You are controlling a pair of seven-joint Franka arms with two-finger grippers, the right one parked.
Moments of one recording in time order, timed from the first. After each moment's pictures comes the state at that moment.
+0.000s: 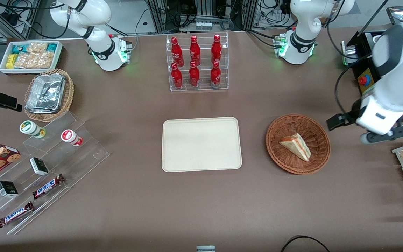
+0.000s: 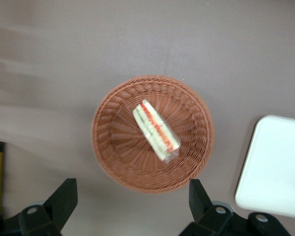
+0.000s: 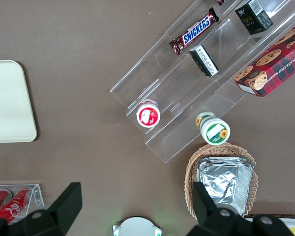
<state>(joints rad) -0.08 0.11 -0.06 -1.72 0.02 1.80 -0.39</state>
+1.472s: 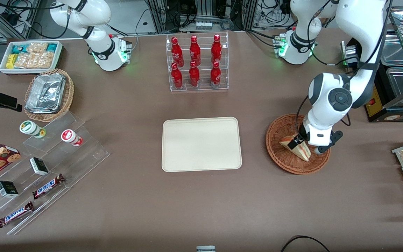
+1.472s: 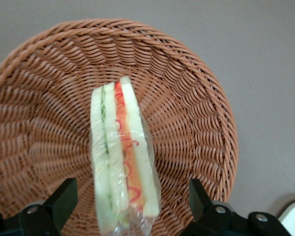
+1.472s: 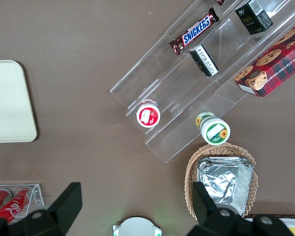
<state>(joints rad) -0.15 0.25 -0.06 -2.20 0.02 2.51 -0.87</state>
